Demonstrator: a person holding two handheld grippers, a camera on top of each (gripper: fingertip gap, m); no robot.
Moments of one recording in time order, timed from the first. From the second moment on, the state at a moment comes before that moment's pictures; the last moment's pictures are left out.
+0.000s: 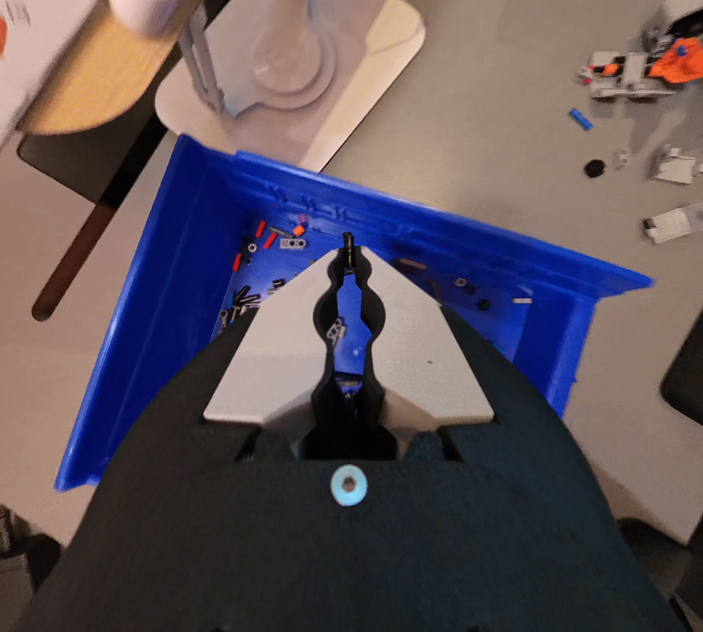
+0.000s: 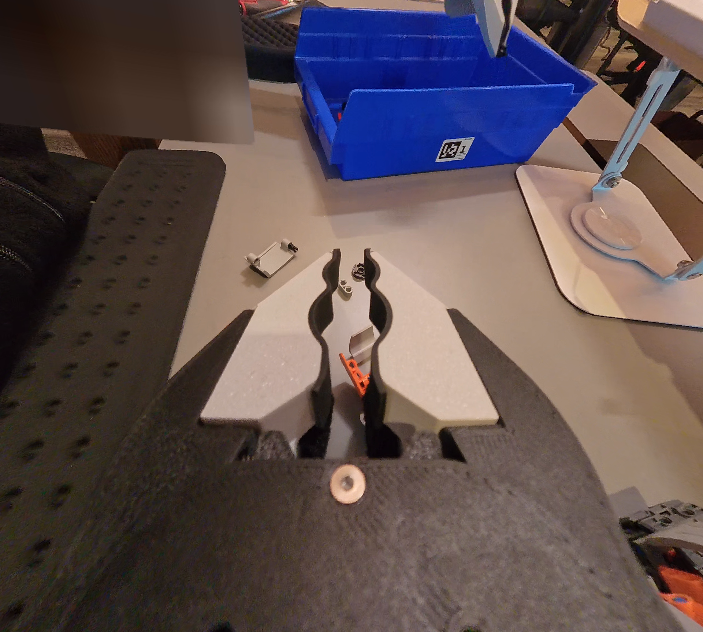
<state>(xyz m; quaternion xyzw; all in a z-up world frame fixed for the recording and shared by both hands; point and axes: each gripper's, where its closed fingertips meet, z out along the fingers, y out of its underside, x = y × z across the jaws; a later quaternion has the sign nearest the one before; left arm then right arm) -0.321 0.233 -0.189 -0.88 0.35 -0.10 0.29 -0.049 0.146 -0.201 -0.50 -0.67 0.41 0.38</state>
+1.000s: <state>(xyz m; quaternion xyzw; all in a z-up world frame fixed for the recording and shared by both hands) -0.079 0.132 -0.246 -0.83 0.49 -0.10 0.24 -0.038 0.152 -0.186 -0.50 -0.67 0.37 0.40</state>
